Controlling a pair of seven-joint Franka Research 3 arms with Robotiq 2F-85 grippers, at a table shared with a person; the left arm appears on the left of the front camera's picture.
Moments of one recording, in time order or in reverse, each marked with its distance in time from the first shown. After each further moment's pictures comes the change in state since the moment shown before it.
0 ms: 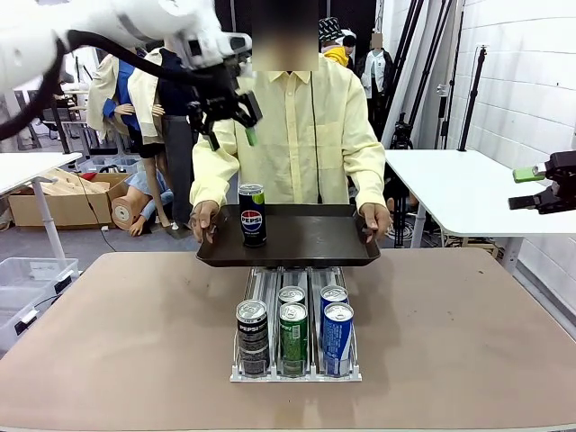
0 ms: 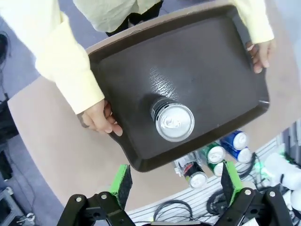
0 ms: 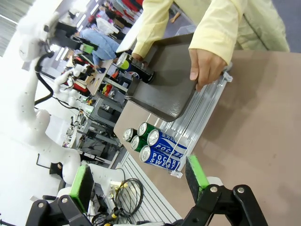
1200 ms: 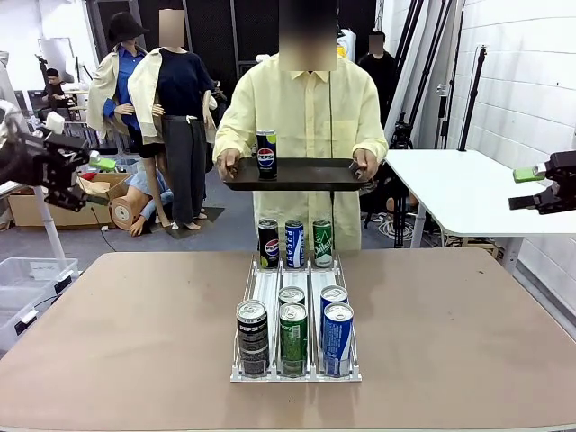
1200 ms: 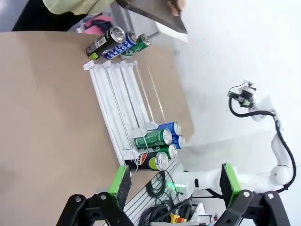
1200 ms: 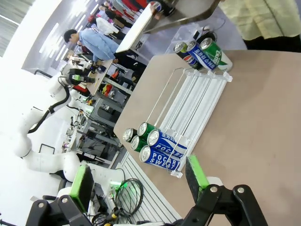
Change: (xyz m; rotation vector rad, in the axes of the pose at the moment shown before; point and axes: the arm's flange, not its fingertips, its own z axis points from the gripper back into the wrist) left arm -0.243 0.282 -0.055 -0.834 -0.392 0.199; right arm 0.000 0.000 0.000 0.000 0.000 0.000
